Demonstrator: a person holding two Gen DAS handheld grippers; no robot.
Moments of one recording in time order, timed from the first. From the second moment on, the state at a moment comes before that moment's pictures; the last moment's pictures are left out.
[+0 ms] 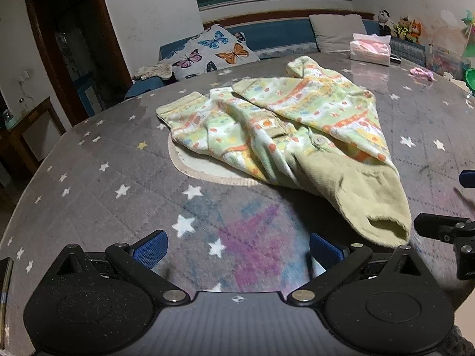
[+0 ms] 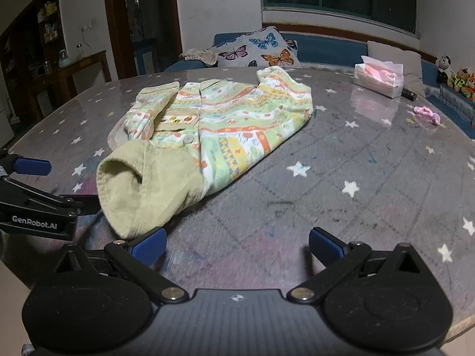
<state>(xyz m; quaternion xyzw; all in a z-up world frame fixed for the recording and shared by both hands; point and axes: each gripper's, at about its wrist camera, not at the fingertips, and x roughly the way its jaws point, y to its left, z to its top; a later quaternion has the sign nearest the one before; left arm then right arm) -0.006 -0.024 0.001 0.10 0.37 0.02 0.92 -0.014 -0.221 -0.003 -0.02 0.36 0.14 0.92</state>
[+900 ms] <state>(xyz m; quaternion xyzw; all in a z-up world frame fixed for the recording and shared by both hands) 0.131 0.043 0.044 0.01 0.34 0.03 0.94 0.182 -0.169 0.027 -0.04 0.35 0.19 0.92</state>
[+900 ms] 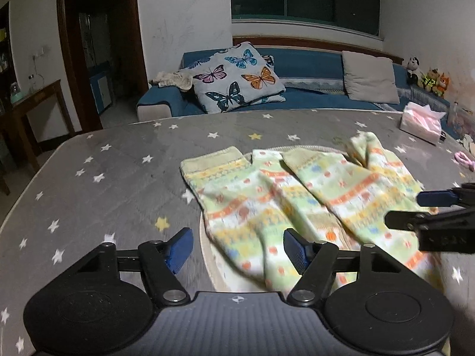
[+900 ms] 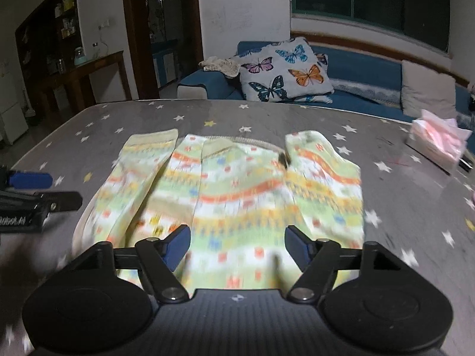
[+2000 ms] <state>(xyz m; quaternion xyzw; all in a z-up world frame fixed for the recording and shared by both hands) 0.207 0.086 0.032 -0.05 0.37 0.04 0.93 0.235 -0.216 0.048 -0.01 0.32 0.17 0.93</state>
